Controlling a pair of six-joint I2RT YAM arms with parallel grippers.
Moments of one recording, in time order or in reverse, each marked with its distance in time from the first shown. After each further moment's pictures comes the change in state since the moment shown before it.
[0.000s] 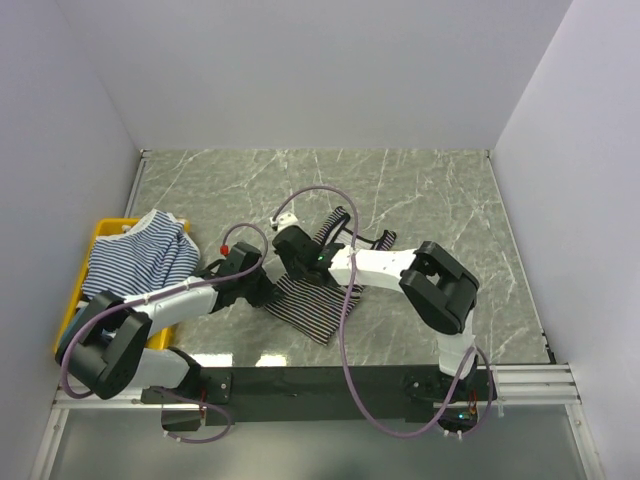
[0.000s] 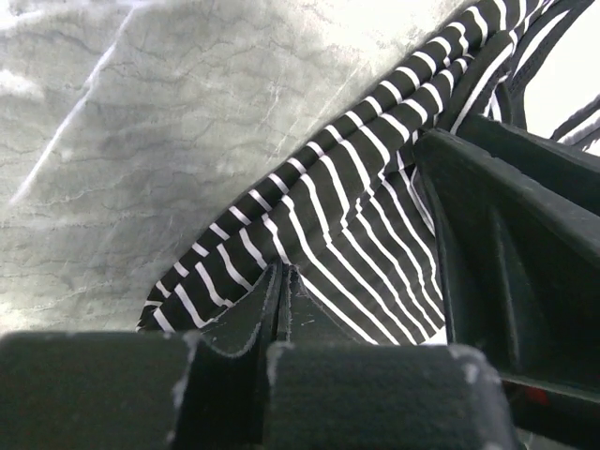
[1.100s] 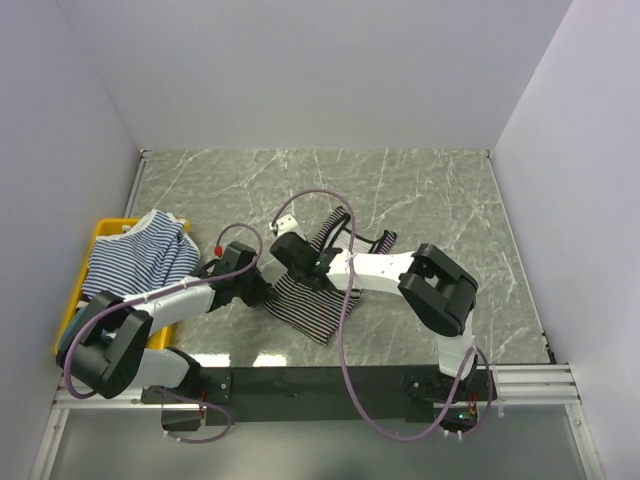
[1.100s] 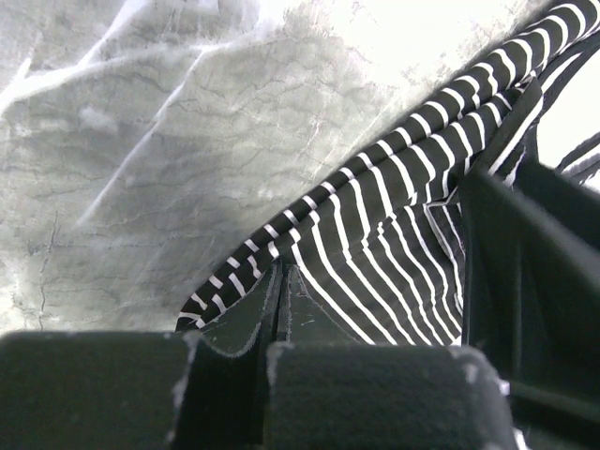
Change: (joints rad) left arm 0.054 0.003 -0.016 0.003 0.002 0.016; right arm 0.027 0.011 -0.009 -0.032 0.165 -0.053
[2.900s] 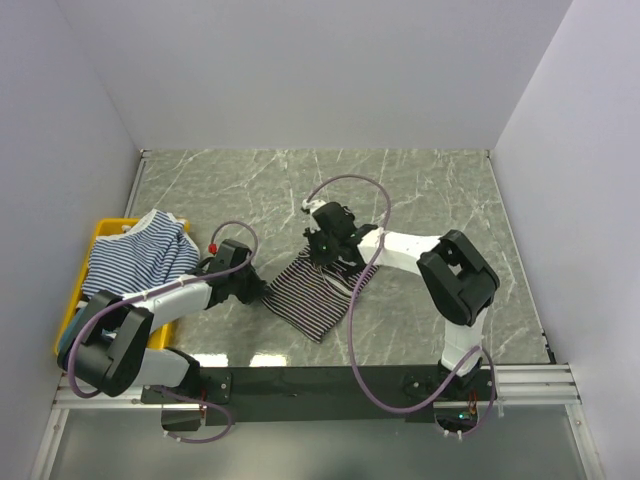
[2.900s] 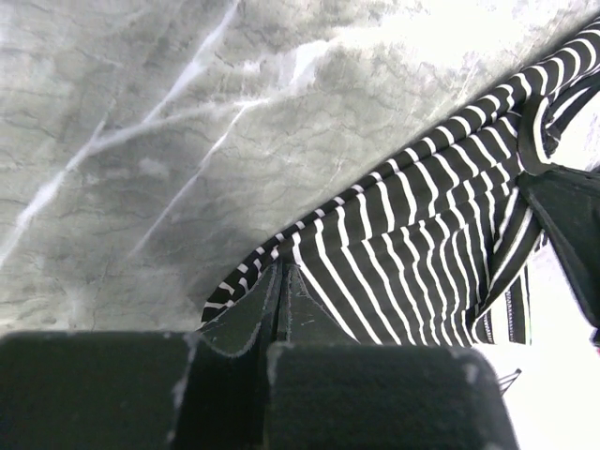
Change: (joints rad) left arm 0.061 0.008 0.000 -0.001 0.001 0.052; right arm -0.261 -0.061 -0.088 0.062 -0.505 -0.008
